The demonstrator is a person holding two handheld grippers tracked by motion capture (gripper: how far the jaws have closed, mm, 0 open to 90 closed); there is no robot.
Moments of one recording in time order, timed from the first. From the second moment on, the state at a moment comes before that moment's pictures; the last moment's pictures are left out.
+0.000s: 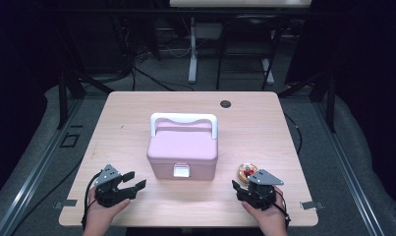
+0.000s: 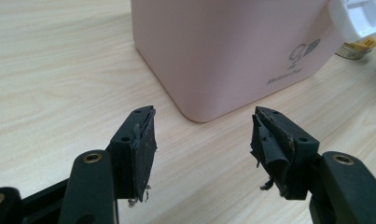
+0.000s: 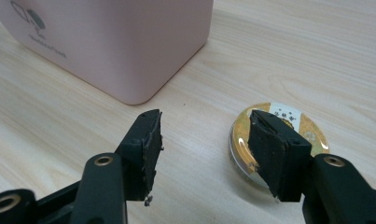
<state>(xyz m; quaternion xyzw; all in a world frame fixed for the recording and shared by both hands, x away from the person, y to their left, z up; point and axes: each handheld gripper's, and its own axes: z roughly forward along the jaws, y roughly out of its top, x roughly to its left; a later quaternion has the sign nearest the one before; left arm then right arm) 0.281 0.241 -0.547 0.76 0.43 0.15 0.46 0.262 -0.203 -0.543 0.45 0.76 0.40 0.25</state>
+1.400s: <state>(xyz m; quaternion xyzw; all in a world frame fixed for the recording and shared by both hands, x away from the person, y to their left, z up) 0.302 0.245 -0.519 0.74 0.45 0.15 0.48 0.275 -0.199 -0.516 0.47 0.75 0.41 0.22</state>
